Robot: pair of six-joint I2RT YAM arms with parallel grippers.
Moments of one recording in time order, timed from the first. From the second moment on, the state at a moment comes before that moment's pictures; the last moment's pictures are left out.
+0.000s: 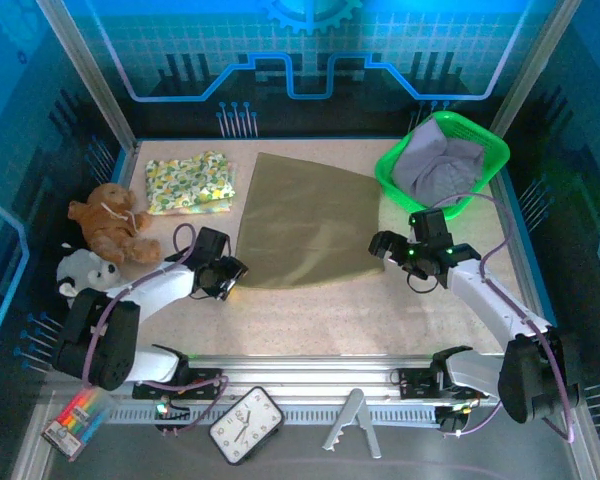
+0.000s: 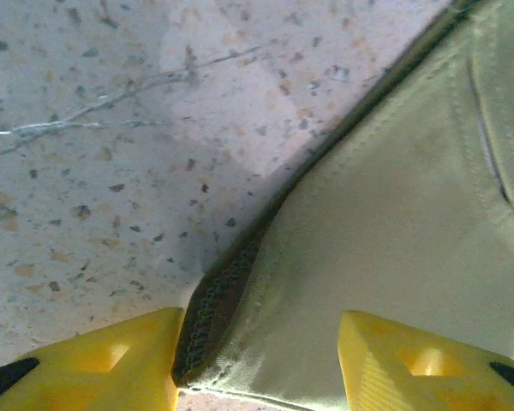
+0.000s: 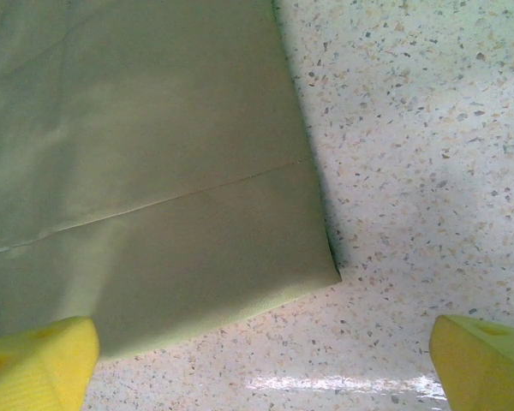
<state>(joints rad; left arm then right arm) -0.26 1.36 0.59 -0.37 0.16 -1.21 0.23 1.17 0.73 -0.51 -0.17 0.65</state>
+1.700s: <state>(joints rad) -0.26 1.18 0.58 -0.48 0.11 -1.19 0.23 1.43 0.61 -0.27 -0.24 0.88</state>
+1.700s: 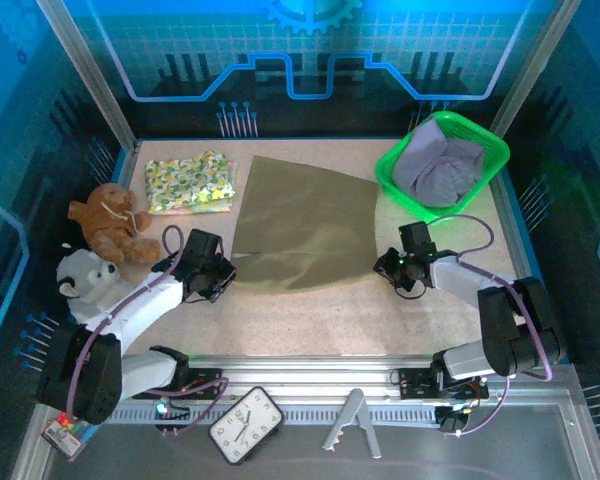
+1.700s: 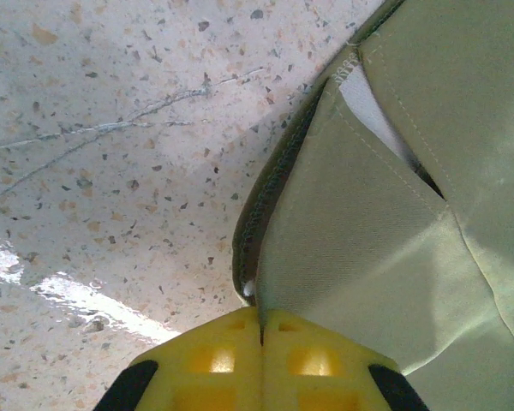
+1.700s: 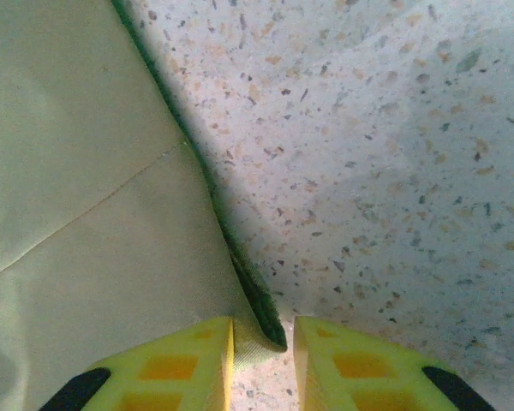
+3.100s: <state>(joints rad) -0.26 1.19 0.58 -0.48 0.10 -1.18 0.28 1.38 0.60 -0.22 -0.22 0.93</state>
